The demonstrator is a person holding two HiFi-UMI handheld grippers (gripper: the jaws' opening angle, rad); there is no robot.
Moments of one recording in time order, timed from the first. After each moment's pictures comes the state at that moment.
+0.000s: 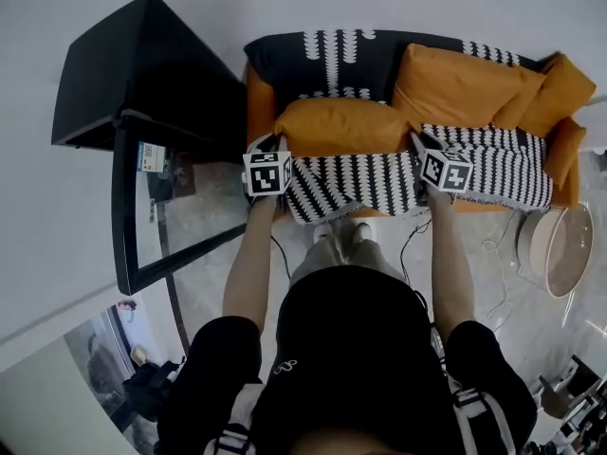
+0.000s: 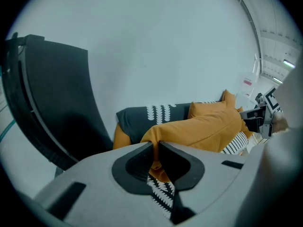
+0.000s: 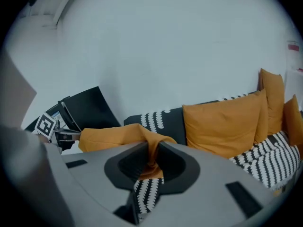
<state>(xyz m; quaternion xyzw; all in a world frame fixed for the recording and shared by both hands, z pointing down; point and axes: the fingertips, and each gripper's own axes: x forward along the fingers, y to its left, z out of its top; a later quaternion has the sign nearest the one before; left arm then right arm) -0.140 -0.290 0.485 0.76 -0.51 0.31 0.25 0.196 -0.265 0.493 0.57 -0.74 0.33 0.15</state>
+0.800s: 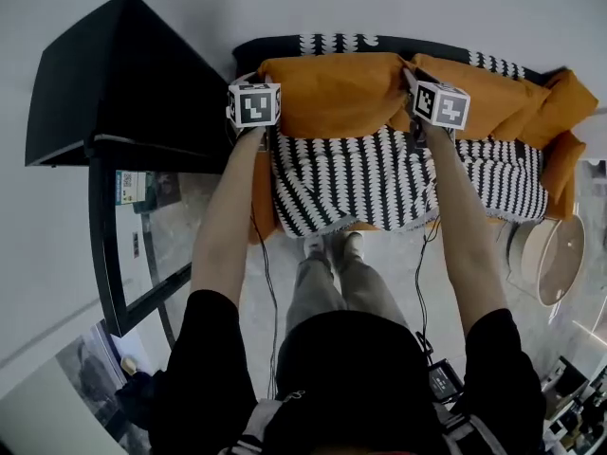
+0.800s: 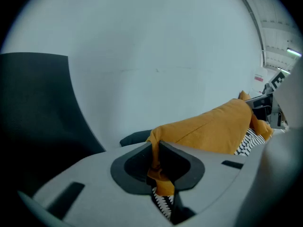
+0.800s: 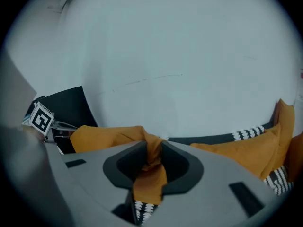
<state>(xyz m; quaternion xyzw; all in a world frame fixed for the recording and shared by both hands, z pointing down) -0.151 -0.495 0.485 0.76 -0.54 0.31 0.19 0.186 -0.471 0.465 0.60 -0.74 0.26 0.18</state>
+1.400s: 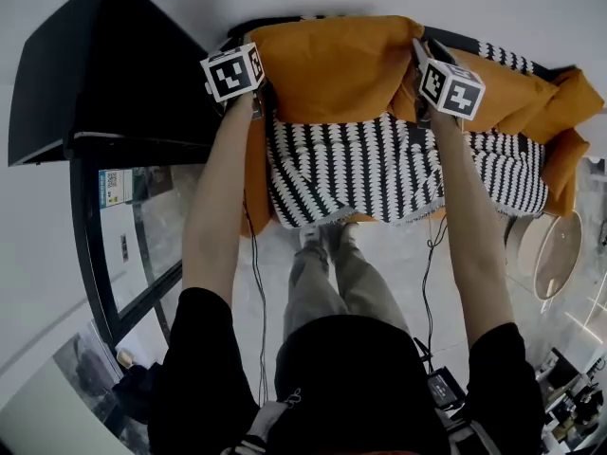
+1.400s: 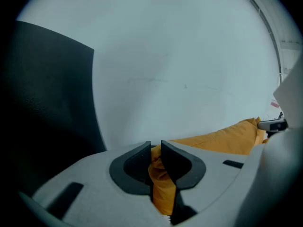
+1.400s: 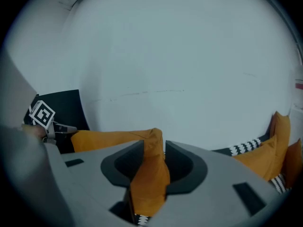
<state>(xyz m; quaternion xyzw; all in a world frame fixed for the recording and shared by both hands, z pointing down) -0.189 -0.547 0.467 0.73 -0.62 0.20 0.22 0.182 -0.503 0.438 0.64 -0.73 0.20 0.15</state>
